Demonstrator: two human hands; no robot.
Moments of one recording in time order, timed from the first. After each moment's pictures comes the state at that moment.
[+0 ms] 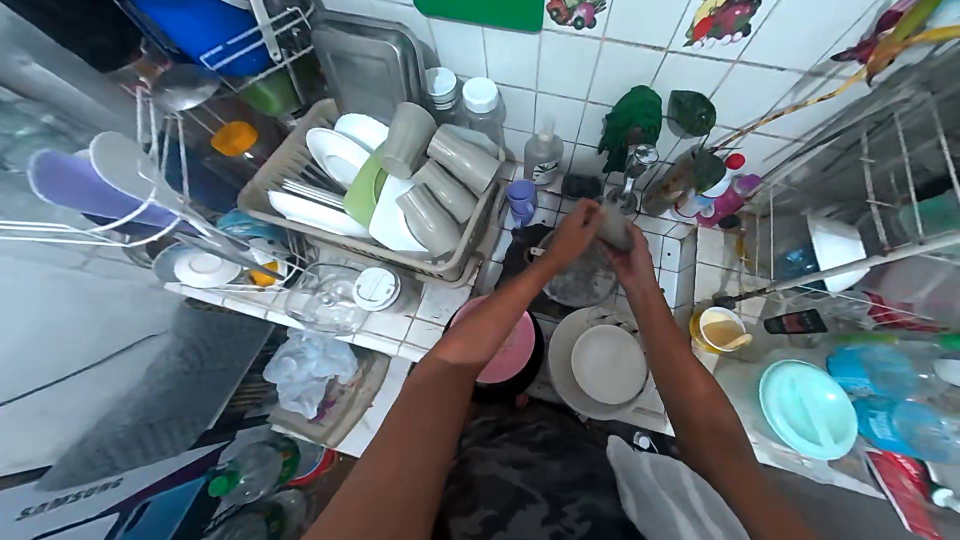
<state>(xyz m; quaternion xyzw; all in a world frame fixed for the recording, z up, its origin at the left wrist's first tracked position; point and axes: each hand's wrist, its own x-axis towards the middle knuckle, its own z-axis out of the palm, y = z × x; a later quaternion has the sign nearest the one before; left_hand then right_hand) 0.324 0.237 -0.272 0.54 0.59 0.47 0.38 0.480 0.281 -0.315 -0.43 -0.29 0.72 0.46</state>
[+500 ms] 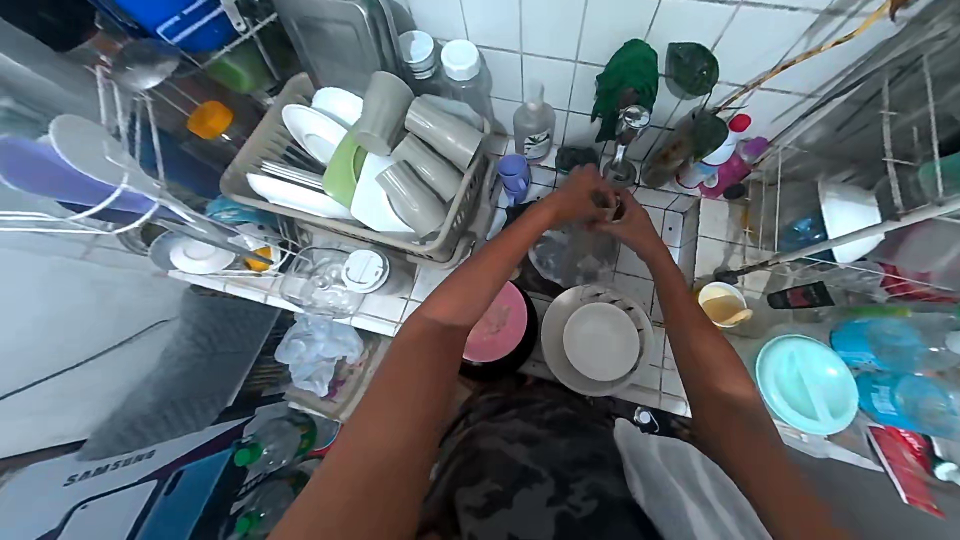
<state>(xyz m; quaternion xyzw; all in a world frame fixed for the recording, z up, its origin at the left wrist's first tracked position) 0.315 0.275 -0.247 0.73 0.53 0.25 0.34 0.505 0.305 -0.296 -0.43 -0.75 0.46 0.23</state>
